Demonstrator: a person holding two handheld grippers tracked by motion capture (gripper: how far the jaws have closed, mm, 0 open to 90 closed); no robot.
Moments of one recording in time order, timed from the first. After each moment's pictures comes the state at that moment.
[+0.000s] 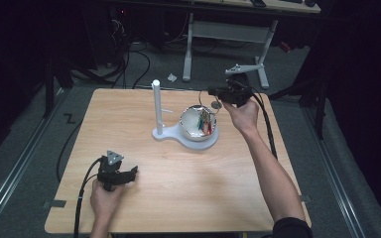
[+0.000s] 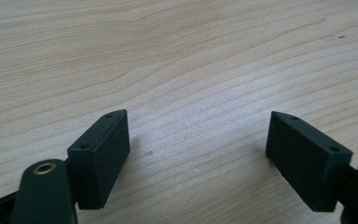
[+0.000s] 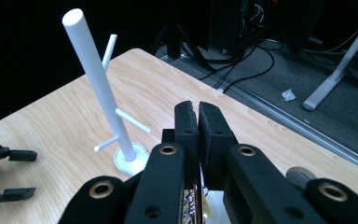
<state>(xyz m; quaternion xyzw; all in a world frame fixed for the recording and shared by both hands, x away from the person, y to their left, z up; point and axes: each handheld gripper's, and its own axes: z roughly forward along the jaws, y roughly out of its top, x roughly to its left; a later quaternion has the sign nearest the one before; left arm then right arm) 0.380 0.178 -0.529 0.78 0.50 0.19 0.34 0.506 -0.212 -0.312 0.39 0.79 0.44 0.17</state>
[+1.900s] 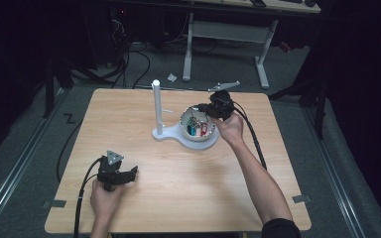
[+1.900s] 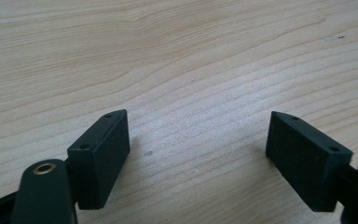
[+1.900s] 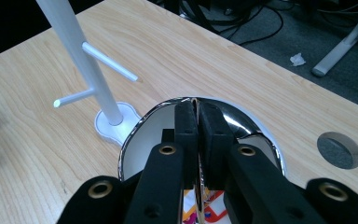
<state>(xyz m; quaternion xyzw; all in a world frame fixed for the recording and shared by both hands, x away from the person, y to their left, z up) 0.380 0.178 -0.529 0.78 0.50 0.19 0.34 0.523 -0.188 -0.390 0.40 0.82 0.39 0.14</state>
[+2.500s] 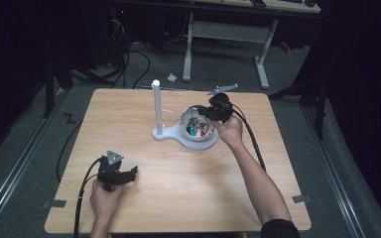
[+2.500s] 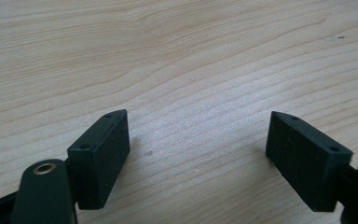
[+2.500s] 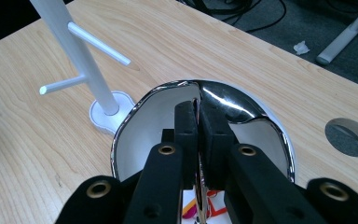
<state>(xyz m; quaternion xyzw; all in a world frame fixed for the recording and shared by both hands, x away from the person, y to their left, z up) 0.380 0.179 -0.529 0.78 0.50 0.19 0.34 0.526 -0.189 -0.404 0.41 0.82 0.38 0.13</state>
